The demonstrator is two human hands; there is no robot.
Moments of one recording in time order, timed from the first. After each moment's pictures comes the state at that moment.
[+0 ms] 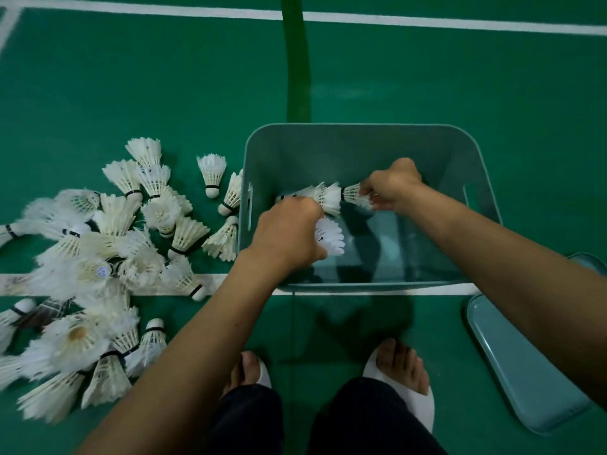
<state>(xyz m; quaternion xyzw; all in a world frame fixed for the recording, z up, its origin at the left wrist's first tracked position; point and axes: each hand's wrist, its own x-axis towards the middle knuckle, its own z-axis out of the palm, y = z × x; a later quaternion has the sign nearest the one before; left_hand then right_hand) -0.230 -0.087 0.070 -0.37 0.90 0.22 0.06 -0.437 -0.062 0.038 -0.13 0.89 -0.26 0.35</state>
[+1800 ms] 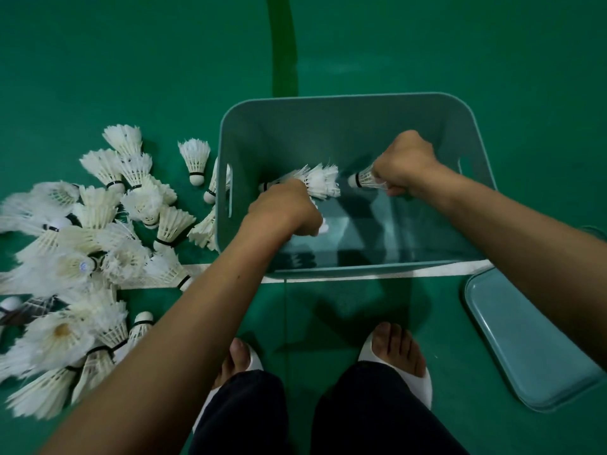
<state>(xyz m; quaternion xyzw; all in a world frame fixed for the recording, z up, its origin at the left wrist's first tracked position) -0.266 -0.093 0.069 -0.50 0.77 0.35 0.21 -0.450 -0.038 0.057 -0.22 0.91 -0.17 0.29</state>
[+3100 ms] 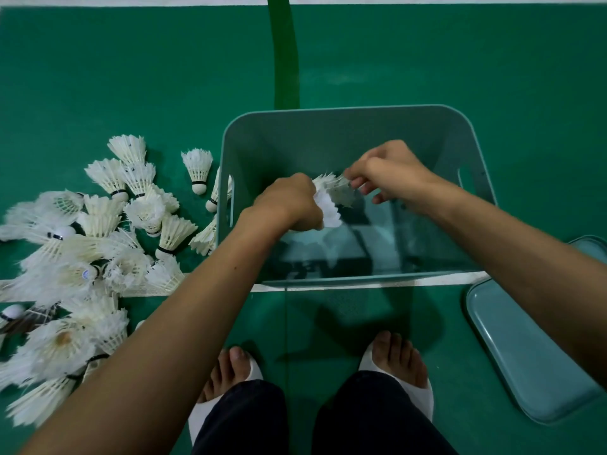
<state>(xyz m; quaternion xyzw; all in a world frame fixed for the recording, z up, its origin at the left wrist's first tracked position) -0.276 -0.110 0.069 -0.45 0.80 0.35 0.18 -0.433 -0.033 0.072 -0.27 0.82 -0.30 0.41</state>
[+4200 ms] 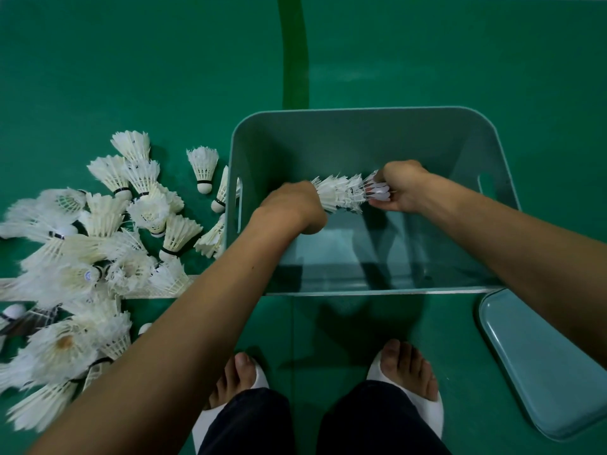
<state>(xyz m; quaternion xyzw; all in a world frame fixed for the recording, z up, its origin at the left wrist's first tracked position) -0.281 -0.122 0.049 -0.46 0.80 0.30 0.23 -0.459 -0.063 0.010 0.01 0.80 -0.36 0.47</state>
